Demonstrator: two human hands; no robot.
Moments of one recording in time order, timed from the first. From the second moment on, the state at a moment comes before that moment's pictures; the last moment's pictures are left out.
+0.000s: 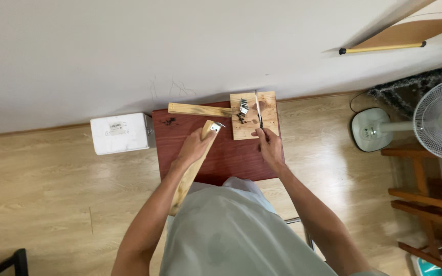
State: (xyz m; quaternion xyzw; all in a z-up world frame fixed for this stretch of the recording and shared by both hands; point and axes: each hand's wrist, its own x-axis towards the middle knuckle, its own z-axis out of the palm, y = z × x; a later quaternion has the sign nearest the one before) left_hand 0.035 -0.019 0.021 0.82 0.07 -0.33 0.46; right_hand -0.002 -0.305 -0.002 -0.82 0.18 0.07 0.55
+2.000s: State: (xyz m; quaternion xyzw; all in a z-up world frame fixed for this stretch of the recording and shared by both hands) left_hand -0.031 -0.069 0.031 0.66 0.36 -0.26 0.61; right_hand 0.063 -0.328 -0.228 -0.93 0.14 0.10 0.34
